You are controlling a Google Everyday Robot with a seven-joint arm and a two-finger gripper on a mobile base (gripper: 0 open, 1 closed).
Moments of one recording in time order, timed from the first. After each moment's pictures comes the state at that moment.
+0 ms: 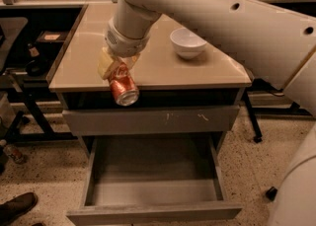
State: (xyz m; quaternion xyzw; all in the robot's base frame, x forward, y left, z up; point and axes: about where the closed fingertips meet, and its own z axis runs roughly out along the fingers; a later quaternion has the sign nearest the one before) arm 0.603 0.104 0.870 -0.34 0.92 0.15 0.17
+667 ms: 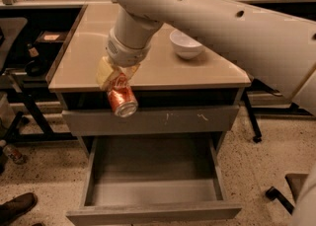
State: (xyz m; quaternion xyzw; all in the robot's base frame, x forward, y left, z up) arm 0.583 0.102 0.856 -0.33 0.92 0.16 0.15
